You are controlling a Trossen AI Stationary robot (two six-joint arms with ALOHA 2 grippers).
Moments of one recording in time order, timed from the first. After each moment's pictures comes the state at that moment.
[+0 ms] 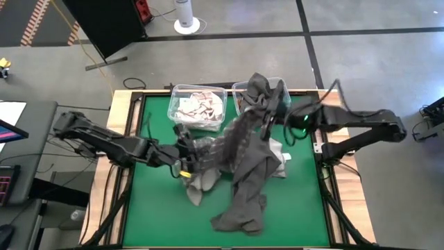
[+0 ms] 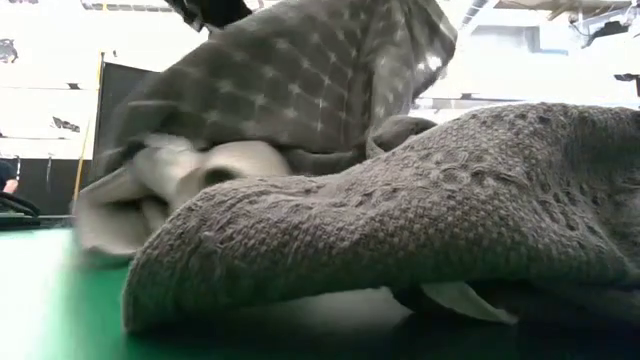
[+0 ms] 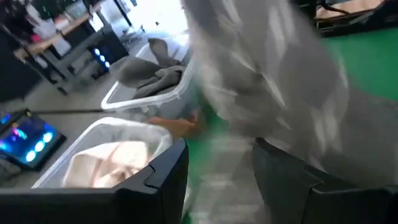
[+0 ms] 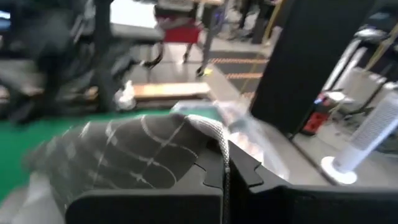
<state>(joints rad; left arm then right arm) -0.29 1.23 0.90 -0.08 -0.78 0.05 0.00 1.14 1.21 -0.29 0.42 -0.10</state>
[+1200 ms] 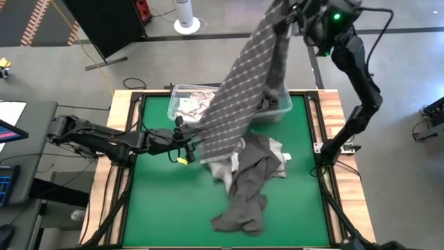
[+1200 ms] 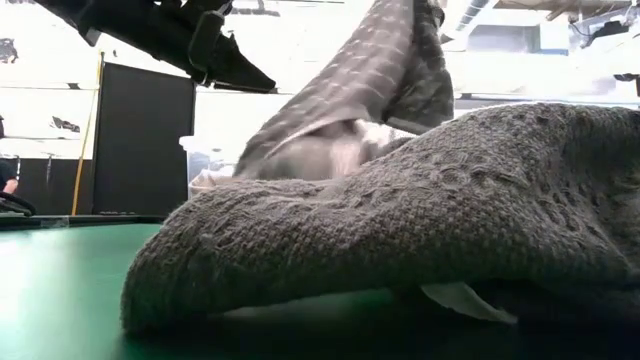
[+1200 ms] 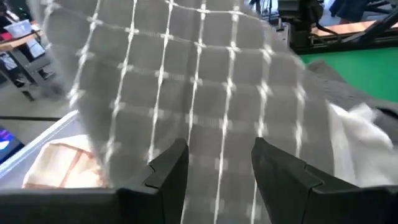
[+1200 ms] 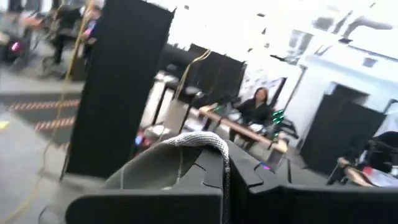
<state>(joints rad) -0.05 1.14 0.61 0.30 -0.47 0.13 -0.63 1.63 2.35 -0.56 0.45 -0.42</state>
